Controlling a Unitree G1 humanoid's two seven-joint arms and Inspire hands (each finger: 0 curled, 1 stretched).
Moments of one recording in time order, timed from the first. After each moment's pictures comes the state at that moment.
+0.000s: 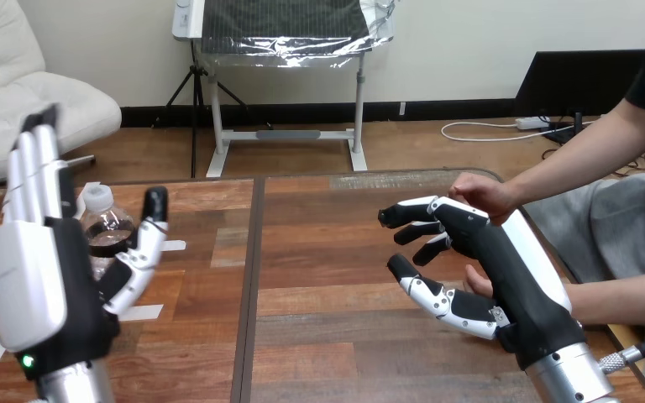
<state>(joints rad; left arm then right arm) 0.16 0.19 0.02 -0.04 0.71 -0.21 0.72 0.15 -0.28 0.07 -0.11 -0.24 -0.39 0.09</state>
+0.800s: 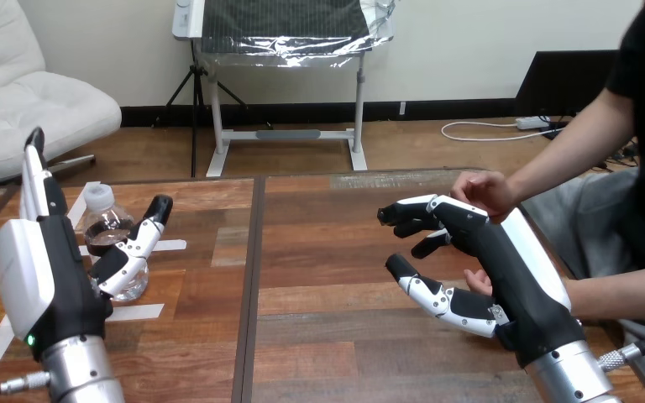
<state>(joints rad) 0.00 0.19 0.06 0.18 0.50 -0.18 0.60 0.15 -0.28 0.07 -0.11 -0.24 -0.39 0.09</state>
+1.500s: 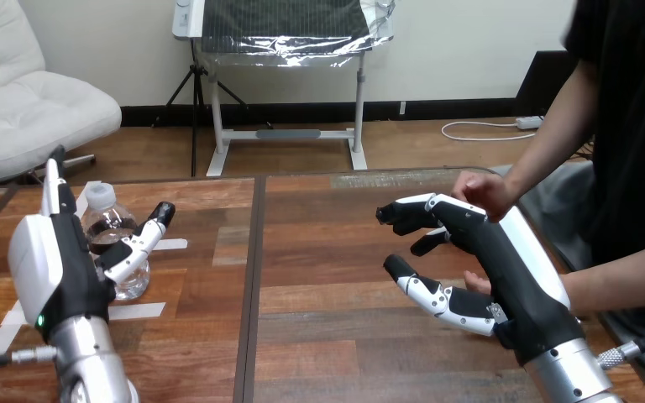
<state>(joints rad) -0.17 0.23 0.06 0.44 0.43 -0.14 0.54 0.14 -0.28 0.07 -0.11 -0.25 -0.39 0.09</state>
